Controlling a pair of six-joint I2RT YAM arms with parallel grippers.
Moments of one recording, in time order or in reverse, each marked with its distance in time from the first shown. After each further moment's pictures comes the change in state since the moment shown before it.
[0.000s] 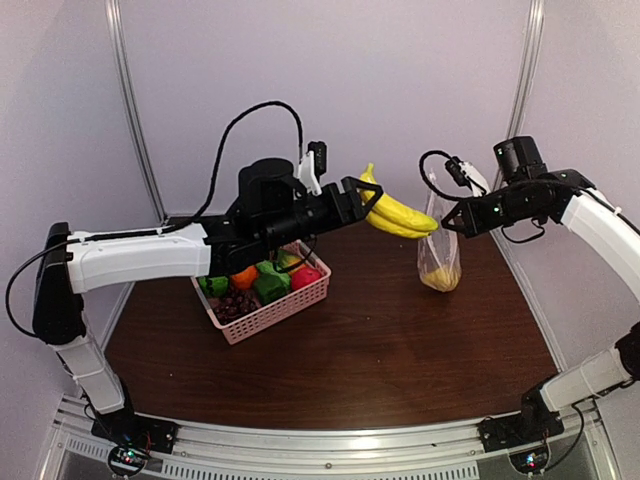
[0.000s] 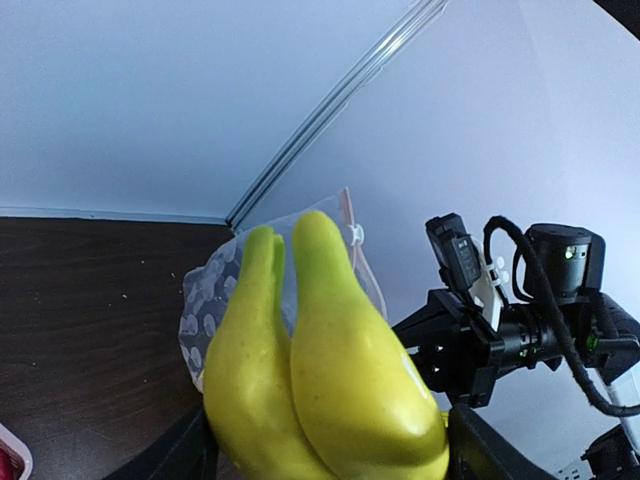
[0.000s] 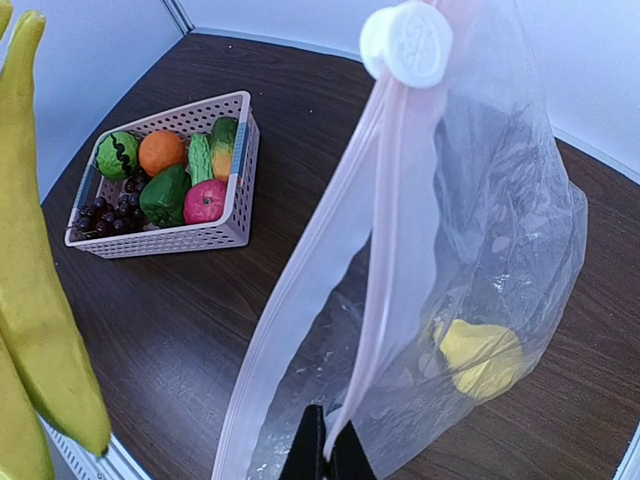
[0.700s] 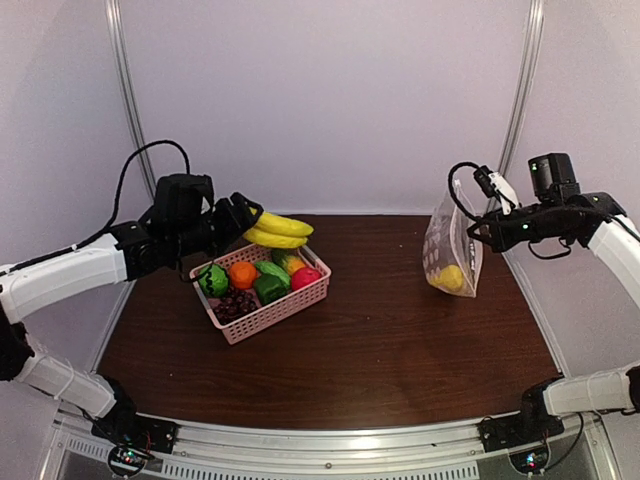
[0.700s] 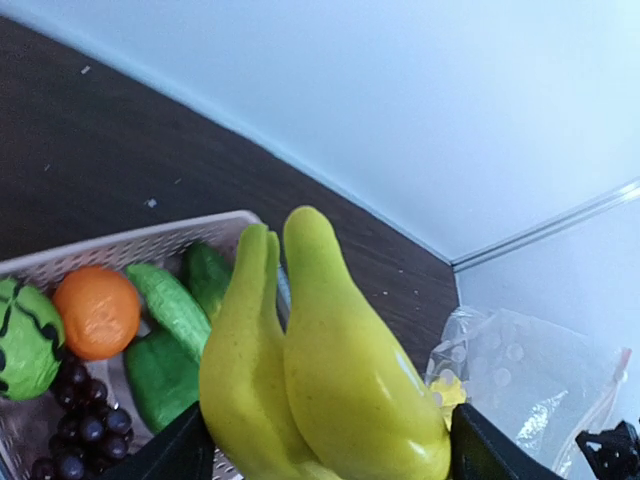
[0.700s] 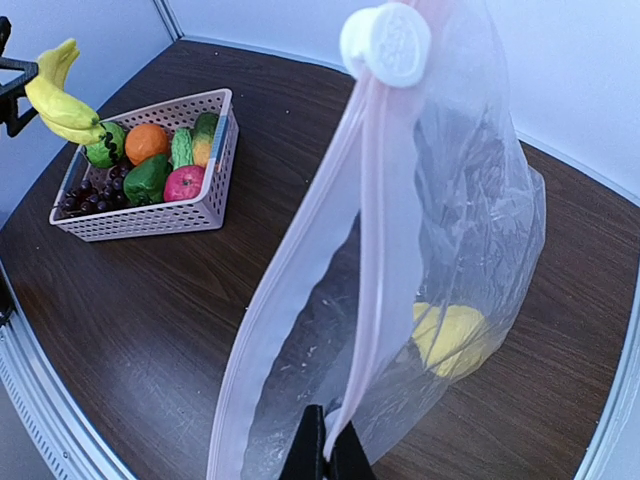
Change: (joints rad) left arm 0.327 -0.389 -0.388 -0.407 -0.142 -0.259; right arm -0.126 -0.193 -0.165 0.009 -0.046 -0.116
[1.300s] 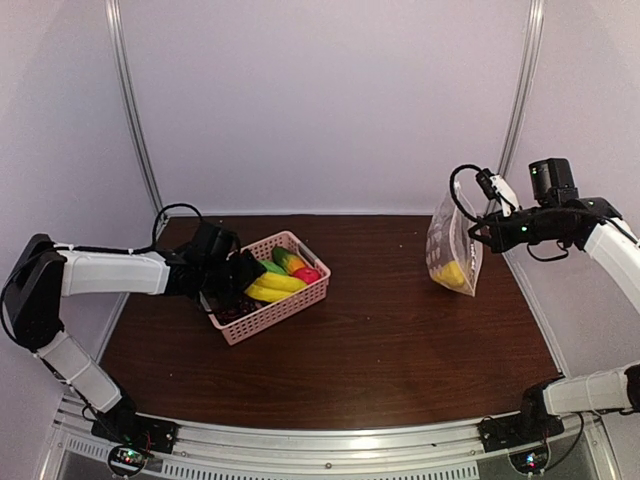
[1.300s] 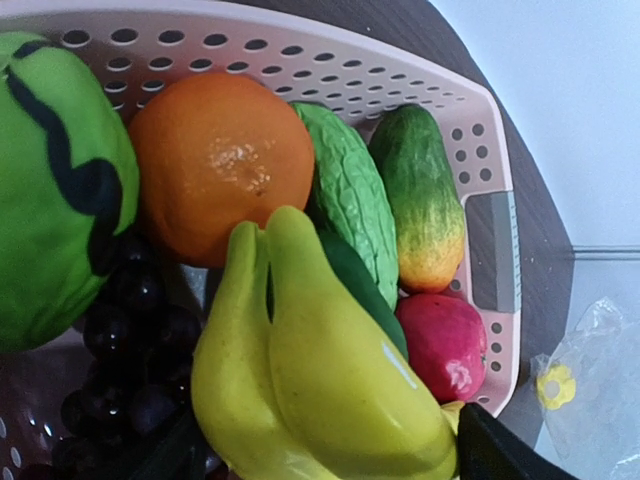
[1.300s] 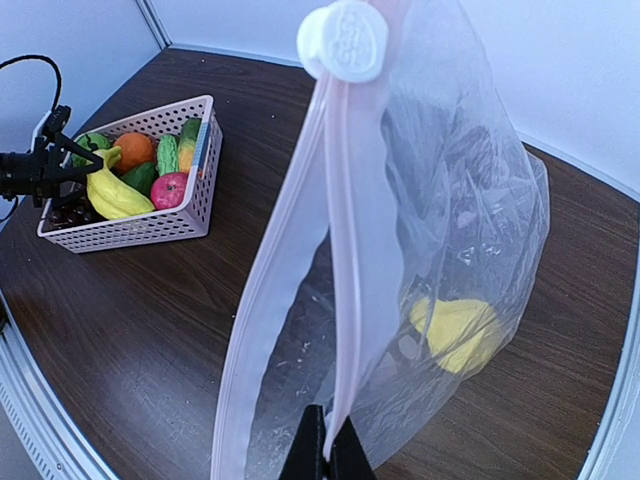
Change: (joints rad) left arm 0.043 0.253 -0.116 0.037 0.079 -0.182; right arm -0.032 0.012 -0.037 0.060 -0.017 0.007
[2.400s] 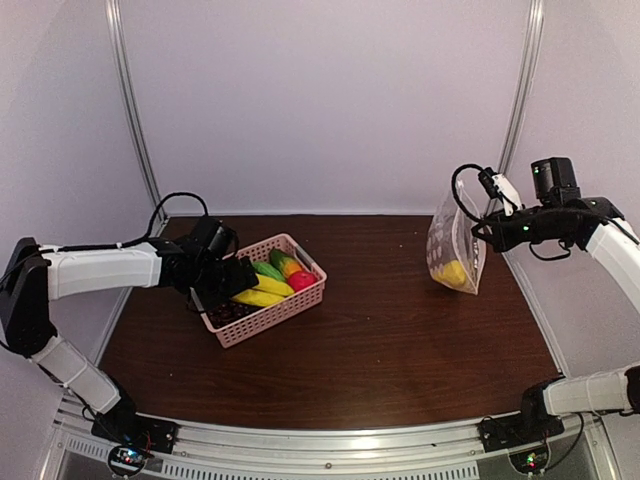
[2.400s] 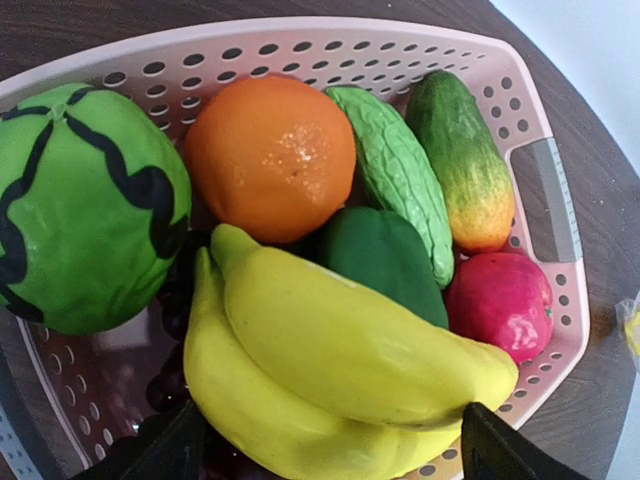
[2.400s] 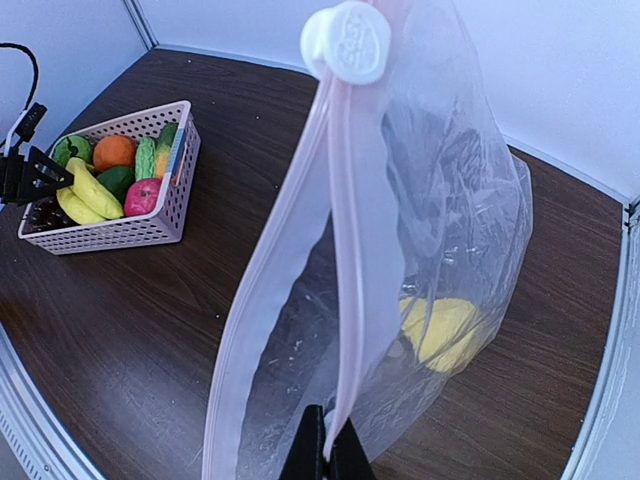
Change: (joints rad) left arm -0.013 -0.053 0.078 -0.302 -0.048 0.202; right arm -0.005 -0.008 0.005 -0.004 0.034 -0.018
